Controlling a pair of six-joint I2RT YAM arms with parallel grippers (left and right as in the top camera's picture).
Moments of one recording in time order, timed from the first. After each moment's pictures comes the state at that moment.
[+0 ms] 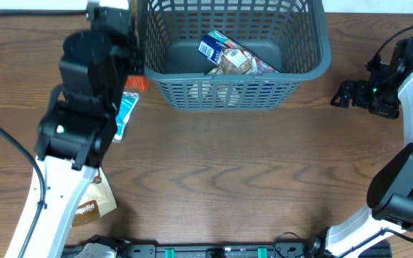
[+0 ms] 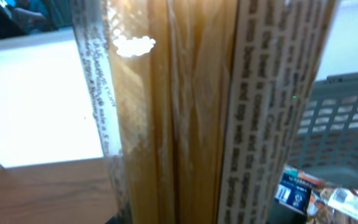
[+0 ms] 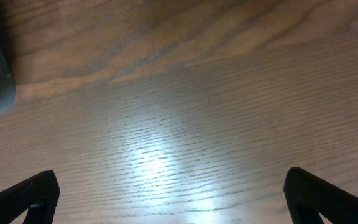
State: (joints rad) left arm -0.30 1.28 1.43 -0.40 -0.24 0.05; right arm -0.35 1.87 1.56 -1.07 -0.11 -0.10
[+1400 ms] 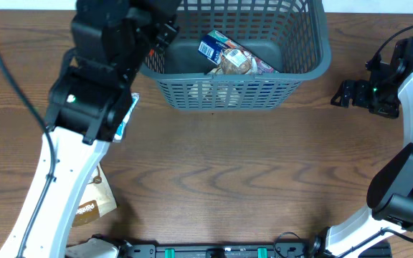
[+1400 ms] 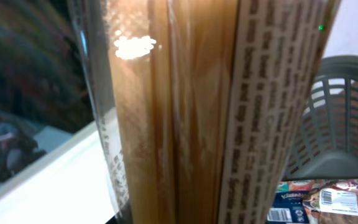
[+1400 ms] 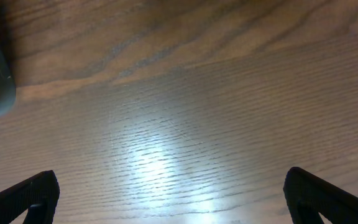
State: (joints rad) left arm -0.40 1.46 1.73 -0.42 -0.05 0.50; right arm -0.35 1.87 1.56 -1.07 -0.11 -0.10
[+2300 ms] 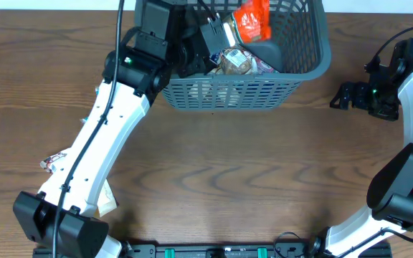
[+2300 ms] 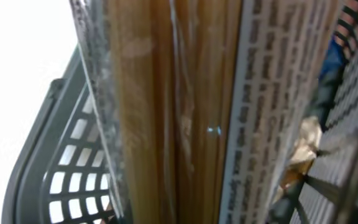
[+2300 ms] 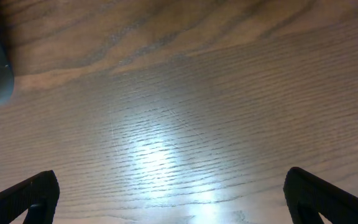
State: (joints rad) left arm -0.43 1.70 1.74 -0.70 0.17 0.84; right arm -0.35 1.87 1.56 -1.10 -0.11 -0.10
